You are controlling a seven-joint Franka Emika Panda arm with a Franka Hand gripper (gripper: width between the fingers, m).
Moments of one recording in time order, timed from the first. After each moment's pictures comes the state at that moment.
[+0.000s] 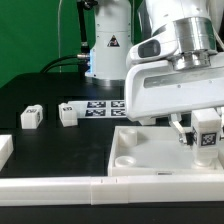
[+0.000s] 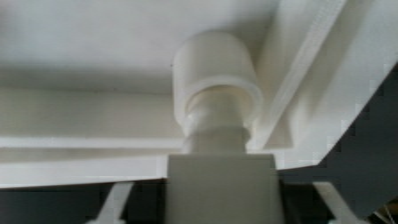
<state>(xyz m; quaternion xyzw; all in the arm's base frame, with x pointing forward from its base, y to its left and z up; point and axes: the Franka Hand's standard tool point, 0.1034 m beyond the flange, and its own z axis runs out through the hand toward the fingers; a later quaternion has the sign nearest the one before) 0.618 0.104 0.060 -0.96 -0.03 -0.27 0.05</state>
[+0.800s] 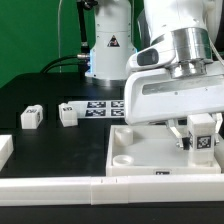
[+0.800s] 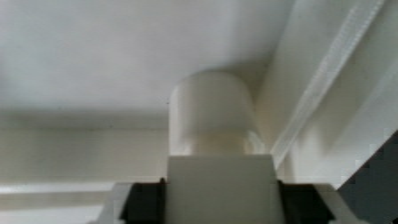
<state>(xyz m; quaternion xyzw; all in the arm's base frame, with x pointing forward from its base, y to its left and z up) 0.605 0.103 0.046 -0.96 -0.03 -0.27 0.05</state>
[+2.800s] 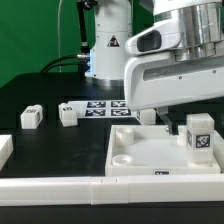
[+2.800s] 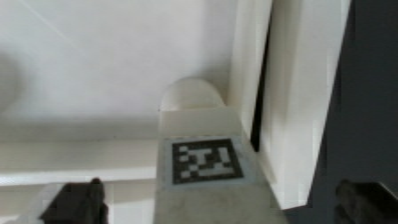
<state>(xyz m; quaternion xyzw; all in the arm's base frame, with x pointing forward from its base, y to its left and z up) 0.608 0.102 0.077 -1.00 0.00 -0.05 0.08</state>
